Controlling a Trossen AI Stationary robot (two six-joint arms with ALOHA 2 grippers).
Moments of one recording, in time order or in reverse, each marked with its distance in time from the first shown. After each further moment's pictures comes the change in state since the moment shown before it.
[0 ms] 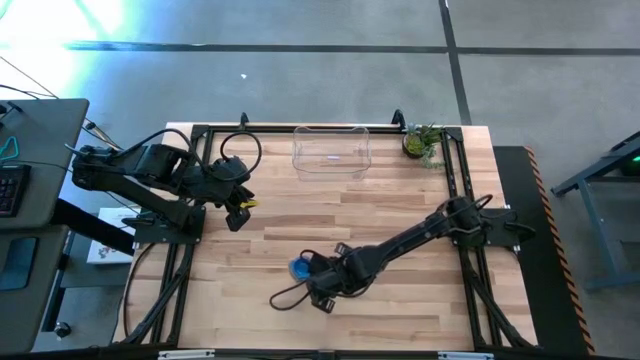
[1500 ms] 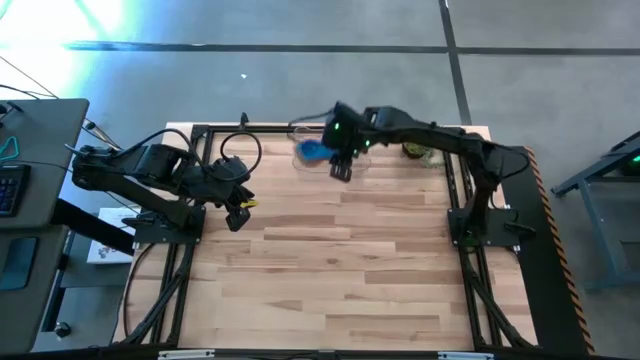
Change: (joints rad) left arm 0.000 0.000 0.000 0.000 0.000 0.000; right arm -0.732 -0.298 0.050 -0.148 -0.228 -0.930
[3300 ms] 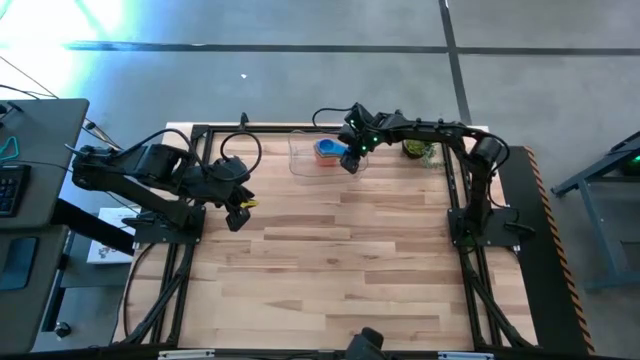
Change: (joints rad) left arm 0.000 0.000 0.000 0.000 0.000 0.000; right arm -0.308 0.077 -0.522 0.556 -0.264 -0.012
